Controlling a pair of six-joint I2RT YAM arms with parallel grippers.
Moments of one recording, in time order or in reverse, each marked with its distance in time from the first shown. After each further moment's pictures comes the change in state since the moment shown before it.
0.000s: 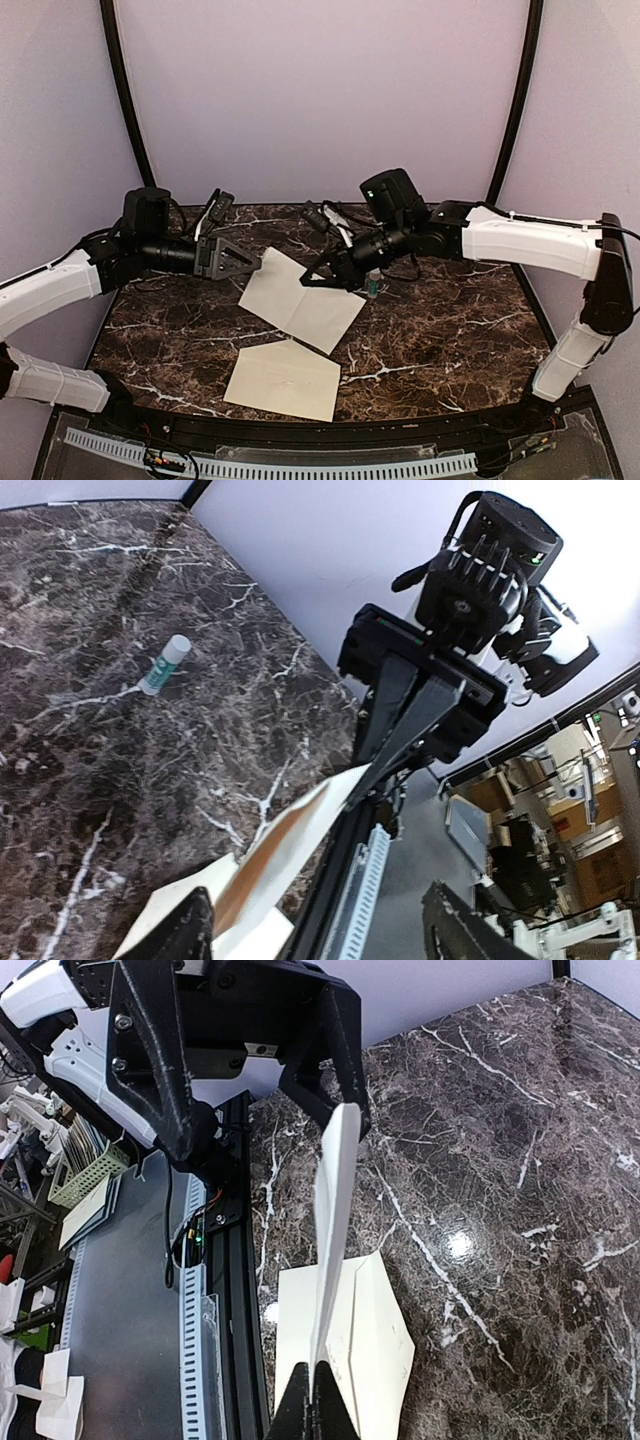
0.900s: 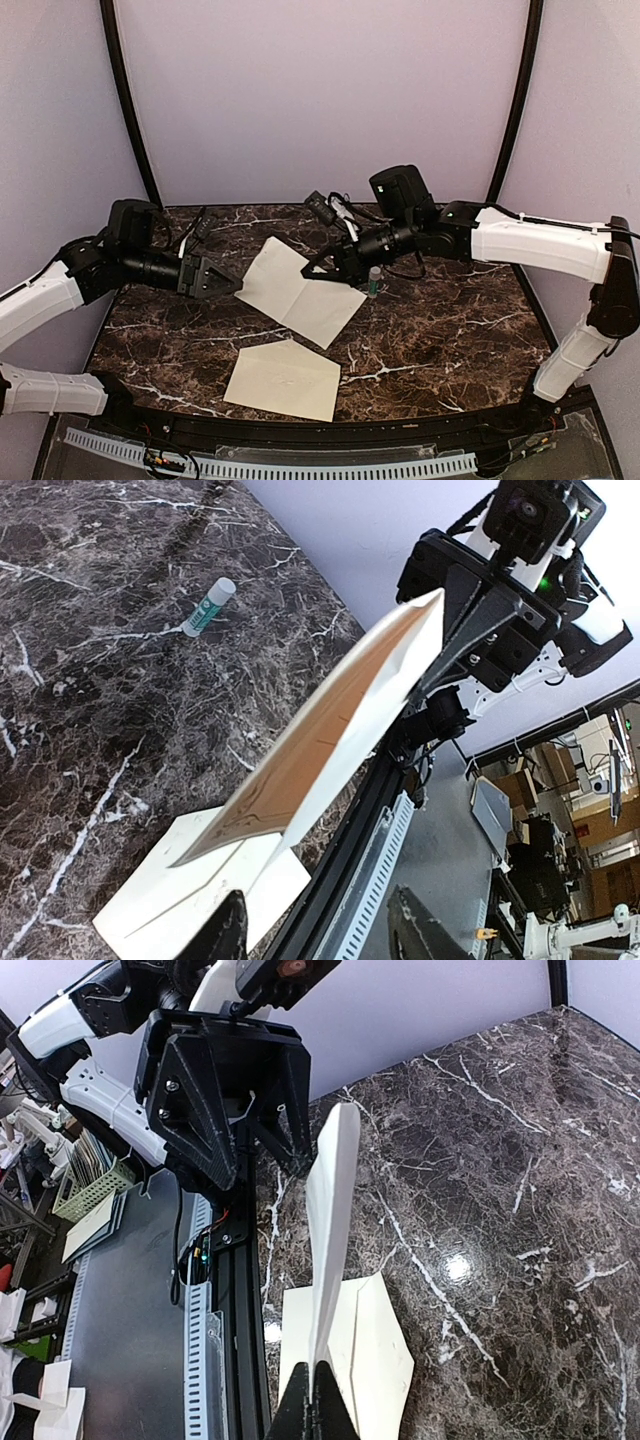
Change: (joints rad) left arm 0.014 -0.146 -0.027 -0.274 -0.080 0.087; right arm -0.009 -0.053 -0.041 0.073 -0.003 0.027
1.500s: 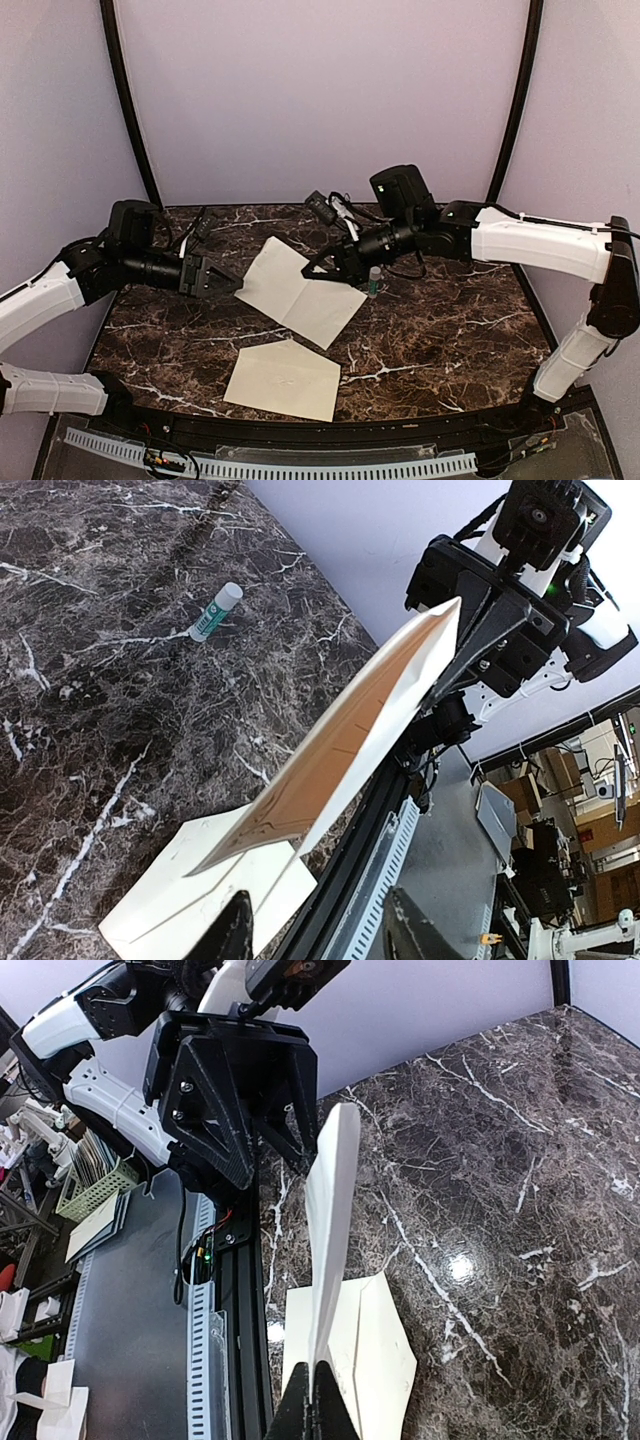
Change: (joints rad) left arm 0.000 0.003 -0.012 0.024 -0.010 -0.002; right arm -0.003 0.000 0.000 0.000 -0.011 0.003
